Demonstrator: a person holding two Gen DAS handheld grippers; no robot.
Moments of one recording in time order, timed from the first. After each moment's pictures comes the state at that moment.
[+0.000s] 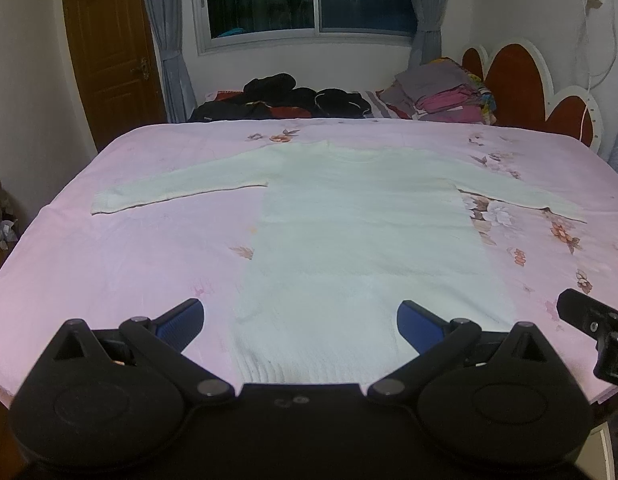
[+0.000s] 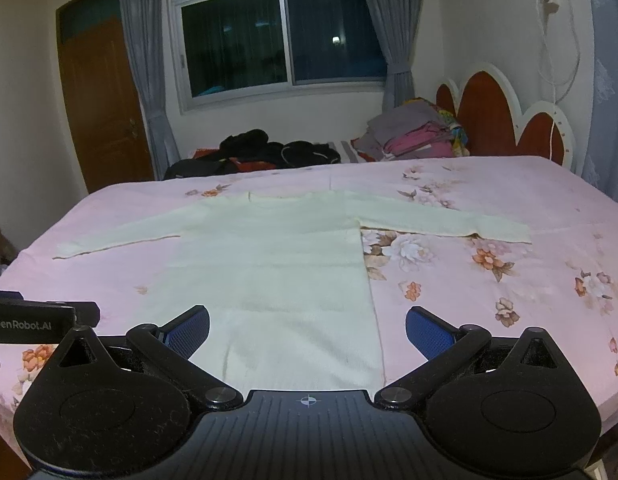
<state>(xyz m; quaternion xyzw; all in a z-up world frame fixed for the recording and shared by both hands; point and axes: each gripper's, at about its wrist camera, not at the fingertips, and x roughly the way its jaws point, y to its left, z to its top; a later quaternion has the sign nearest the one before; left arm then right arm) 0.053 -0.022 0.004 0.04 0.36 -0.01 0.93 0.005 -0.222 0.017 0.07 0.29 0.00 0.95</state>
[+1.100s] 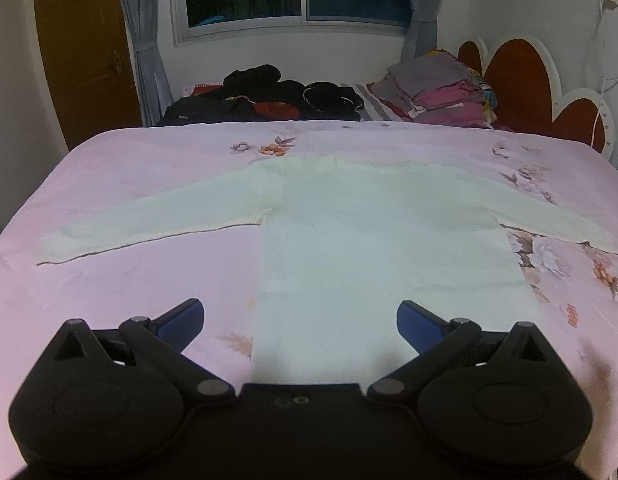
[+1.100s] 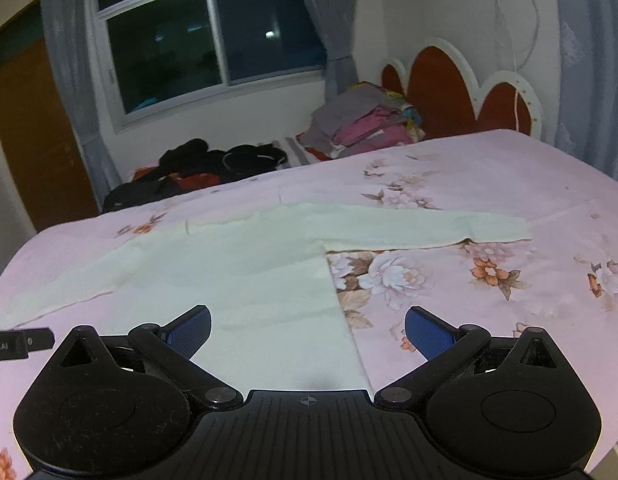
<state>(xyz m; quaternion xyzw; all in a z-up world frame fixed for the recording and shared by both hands) 0.218 0.004 -0.027 0.04 0.38 -0.04 0.92 0.148 -0.252 -0.005 0.13 0.30 -0.10 0.94</state>
